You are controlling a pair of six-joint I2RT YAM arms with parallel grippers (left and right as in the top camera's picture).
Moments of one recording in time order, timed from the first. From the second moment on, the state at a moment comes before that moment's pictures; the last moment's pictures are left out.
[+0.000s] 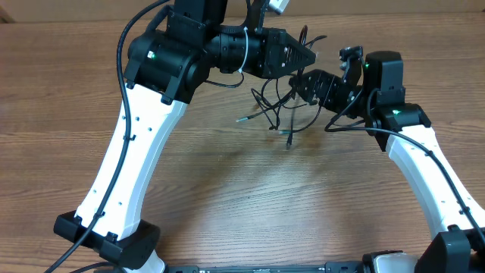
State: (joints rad) left arm -0.47 1.80 2.21 -0.95 0.93 -0.44; right arm 0.12 1.50 1.12 -0.31 -0.60 0.55
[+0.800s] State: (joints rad) left arm -0.21 1.78 2.21 -1.05 0.73 -0.39; right arm 0.12 1.60 1.12 -0.78 0.00 0.72
